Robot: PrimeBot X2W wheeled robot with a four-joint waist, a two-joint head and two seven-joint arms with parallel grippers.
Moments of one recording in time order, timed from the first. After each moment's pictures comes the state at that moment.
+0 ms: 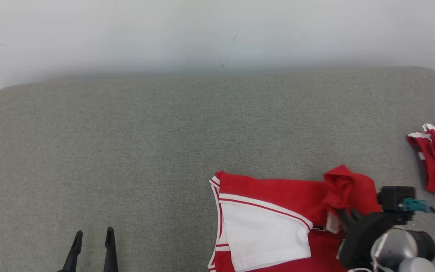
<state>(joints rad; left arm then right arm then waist) 0.08 0.05 0.03 0.13 -0.23 -0.12 -0.26 -0.10 -0.07 -0.05 0.06 0.30 0.13 0.51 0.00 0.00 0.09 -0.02</state>
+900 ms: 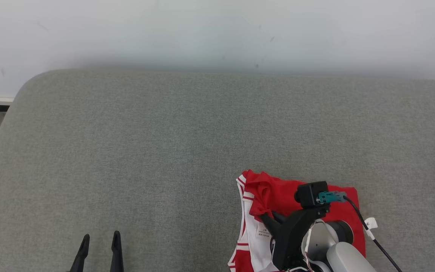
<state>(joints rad) 0.08 0.05 0.00 0.15 -0.25 -0.12 -0.26 -0.30 -0.05 0.35 0.37 0.50 0.13 0.38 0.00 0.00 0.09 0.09</state>
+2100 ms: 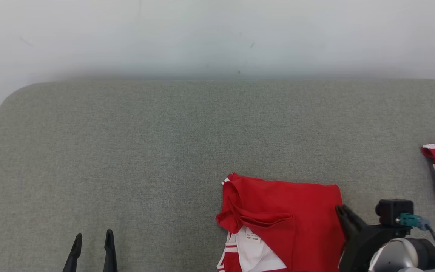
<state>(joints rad) 0.10 0.05 0.03 0.12 -0.25 -0.12 -0.26 -0.08 -0.11 0.01 0.14 0.26 0.13 0.33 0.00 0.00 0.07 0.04</state>
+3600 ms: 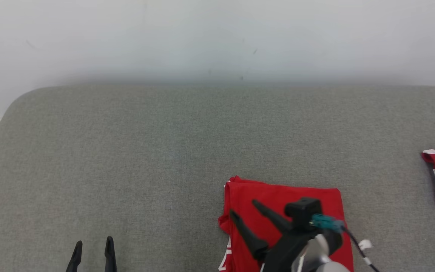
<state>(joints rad) 0.12 0.05 0.02 0.12 -0.25 -0.11 -0.26 -0.22 -0.06 0.48 0.23 0.44 0.13 0.19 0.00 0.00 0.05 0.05</state>
